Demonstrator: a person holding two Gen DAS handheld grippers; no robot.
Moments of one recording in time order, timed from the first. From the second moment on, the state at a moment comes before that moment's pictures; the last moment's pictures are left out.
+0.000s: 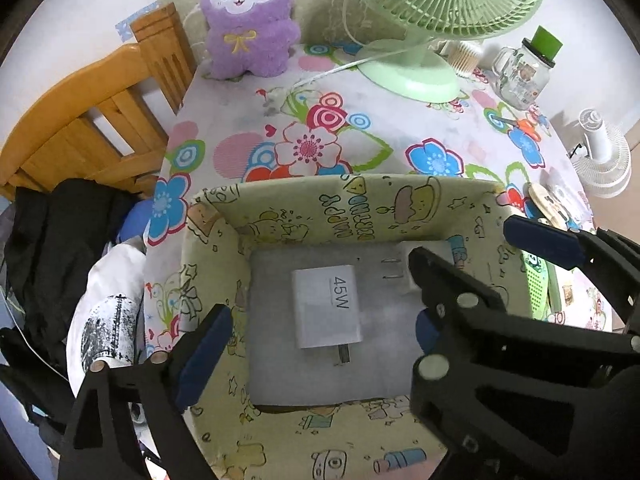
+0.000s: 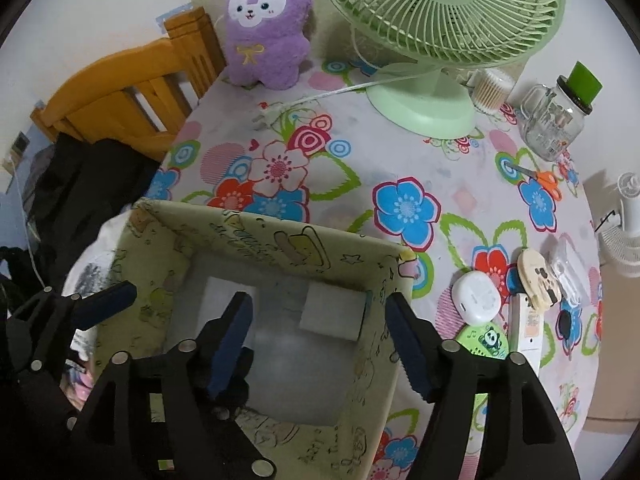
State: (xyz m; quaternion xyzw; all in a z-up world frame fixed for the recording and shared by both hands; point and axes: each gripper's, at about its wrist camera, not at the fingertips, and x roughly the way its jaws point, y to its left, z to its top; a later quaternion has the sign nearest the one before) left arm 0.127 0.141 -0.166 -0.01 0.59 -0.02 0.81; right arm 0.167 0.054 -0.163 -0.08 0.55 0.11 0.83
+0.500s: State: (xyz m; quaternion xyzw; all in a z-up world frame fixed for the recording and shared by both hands) left arm 0.102 0.114 -0.136 0.01 0.56 -0.03 0.83; right arm 0.138 0.027 -0.133 -0.09 0.53 0.10 0.84
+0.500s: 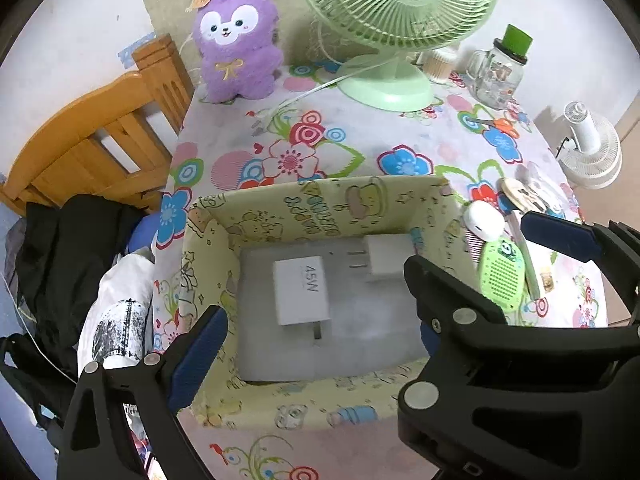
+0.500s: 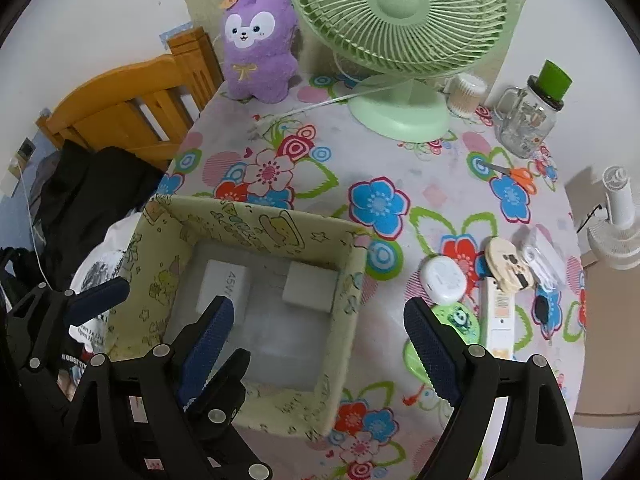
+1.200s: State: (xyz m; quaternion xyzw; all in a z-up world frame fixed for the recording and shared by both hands) left arm 0.067 0.063 -0.083 0.02 0.53 -0.03 0.85; right arm 0.098 -0.029 -0.077 -0.08 0.49 0.10 0.86
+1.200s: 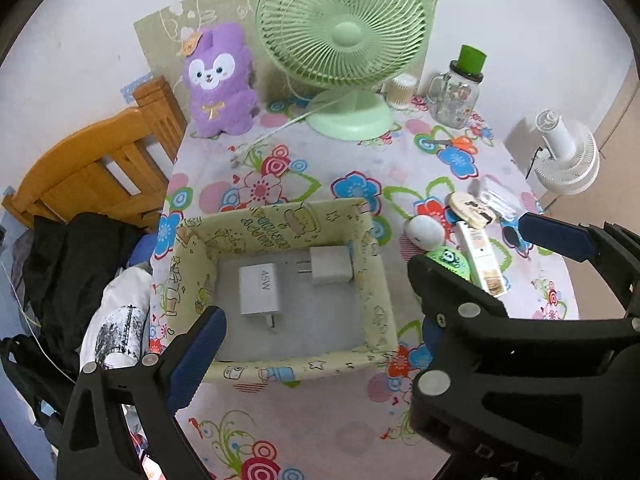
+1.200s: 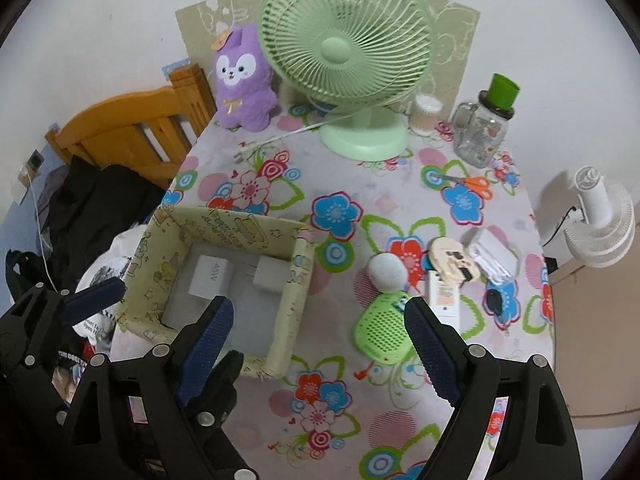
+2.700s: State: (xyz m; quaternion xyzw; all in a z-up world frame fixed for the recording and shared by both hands) left arm 0.053 -0.079 -0.072 0.02 0.53 -0.08 0.85; right arm 0.069 -0.192 -0.046 -0.07 0.46 0.06 0.88
